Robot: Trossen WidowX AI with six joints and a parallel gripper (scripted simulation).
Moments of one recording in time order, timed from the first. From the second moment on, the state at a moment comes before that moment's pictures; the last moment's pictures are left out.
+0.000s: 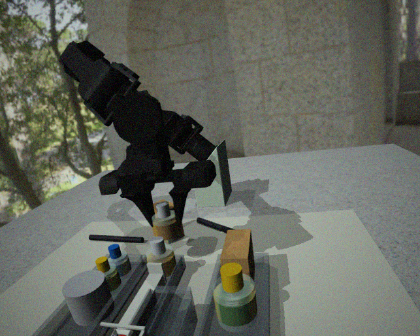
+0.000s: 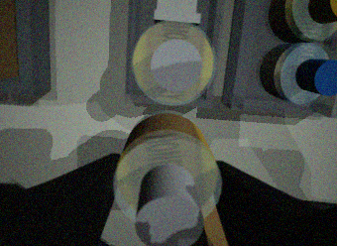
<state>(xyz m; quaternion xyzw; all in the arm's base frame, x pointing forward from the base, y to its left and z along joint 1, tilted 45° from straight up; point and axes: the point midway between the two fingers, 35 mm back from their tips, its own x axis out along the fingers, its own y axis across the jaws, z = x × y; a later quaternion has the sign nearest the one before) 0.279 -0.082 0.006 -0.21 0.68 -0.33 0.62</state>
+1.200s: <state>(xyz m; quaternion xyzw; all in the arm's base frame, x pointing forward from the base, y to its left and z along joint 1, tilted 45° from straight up) 0.280 -0.096 -0.008 -0.21 0.68 -0.33 0.62</state>
